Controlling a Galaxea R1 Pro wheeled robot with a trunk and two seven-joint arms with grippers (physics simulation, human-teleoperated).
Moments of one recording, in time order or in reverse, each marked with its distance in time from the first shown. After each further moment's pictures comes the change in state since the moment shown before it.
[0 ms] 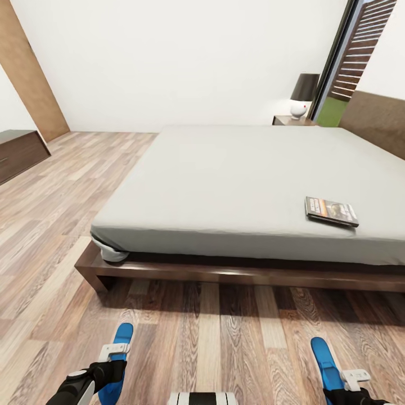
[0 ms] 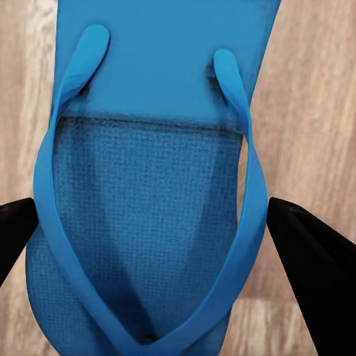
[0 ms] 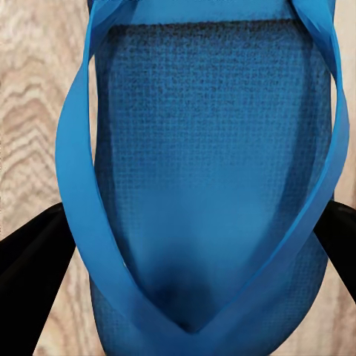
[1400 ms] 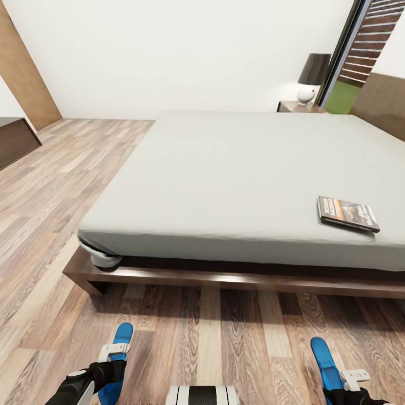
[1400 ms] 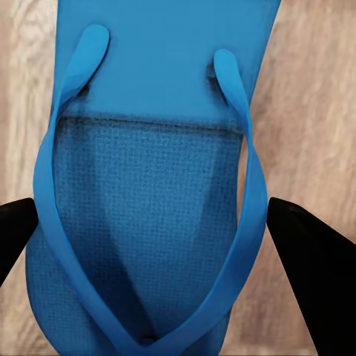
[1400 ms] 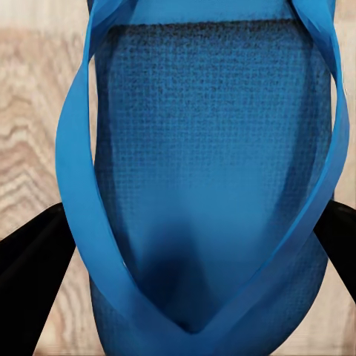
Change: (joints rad) left arm 0.000 0.001 0.001 0.000 0.000 0.000 -0.001; right arm 0.000 0.001 0.001 0.000 0.000 -0.002 -0.001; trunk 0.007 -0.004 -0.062
